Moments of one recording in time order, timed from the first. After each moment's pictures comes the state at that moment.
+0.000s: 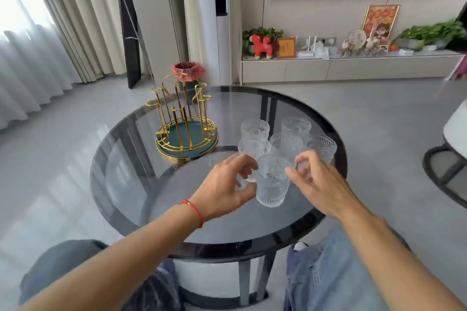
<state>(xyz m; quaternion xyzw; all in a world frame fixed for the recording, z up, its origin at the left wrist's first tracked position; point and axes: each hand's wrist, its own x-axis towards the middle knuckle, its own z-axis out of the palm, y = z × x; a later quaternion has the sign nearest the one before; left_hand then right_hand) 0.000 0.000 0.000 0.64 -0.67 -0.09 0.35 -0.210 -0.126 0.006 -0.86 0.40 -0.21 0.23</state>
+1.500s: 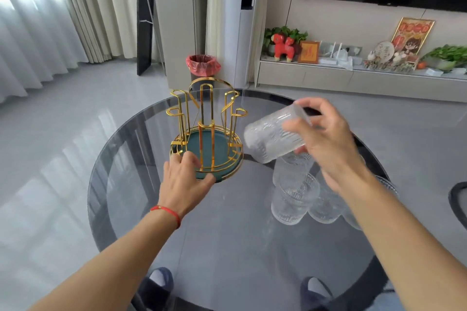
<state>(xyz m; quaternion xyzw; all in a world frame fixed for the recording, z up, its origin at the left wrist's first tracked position) 0.161 -0.021 -0.036 0.86 -0.38 -0.03 0.34 -0.044 -0.170 0.087 -0.70 0.31 -0.39 0.51</state>
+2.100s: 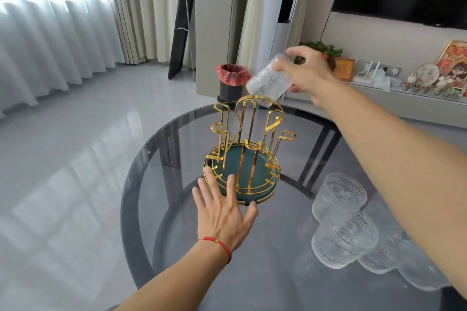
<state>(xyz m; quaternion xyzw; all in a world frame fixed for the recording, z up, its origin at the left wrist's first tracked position) 0.153 -0.038 -0.082 0.93 -0.35 0.01 0.12 0.157 -0.267 0.158 -0.79 0.32 -0.32 0.41</state>
